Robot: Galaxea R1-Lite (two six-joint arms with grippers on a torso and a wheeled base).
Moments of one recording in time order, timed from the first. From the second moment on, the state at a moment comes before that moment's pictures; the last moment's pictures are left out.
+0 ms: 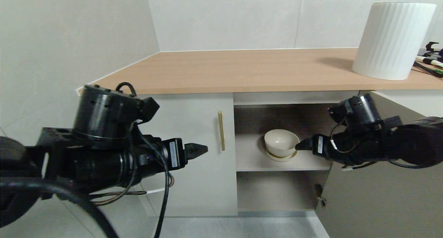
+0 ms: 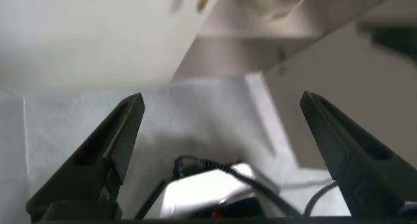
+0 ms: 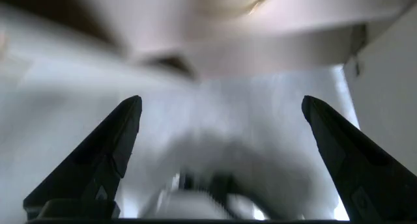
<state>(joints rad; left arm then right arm) -0.57 1.52 -0.89 -0.05 0.10 -0.53 0.38 1.78 -1.02 -0.04 -0.02 0.52</state>
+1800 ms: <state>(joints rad) -0.54 1.22 -0.72 -0.02 0.09 -0.53 0.49 1.18 -0.85 0.37 0.00 0.40</state>
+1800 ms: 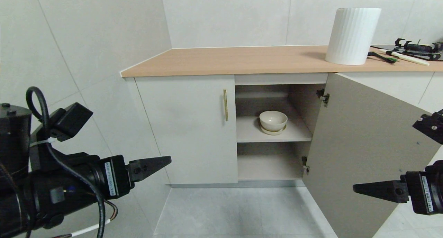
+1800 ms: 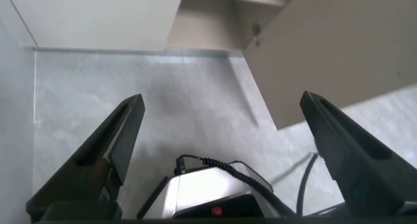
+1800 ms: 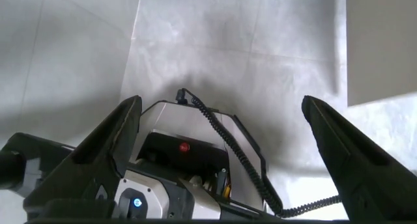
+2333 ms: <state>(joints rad) -0.55 1.22 -0.71 -0.02 0.09 -0.50 0.49 1.17 -0.88 0.46 -0.03 0.39</state>
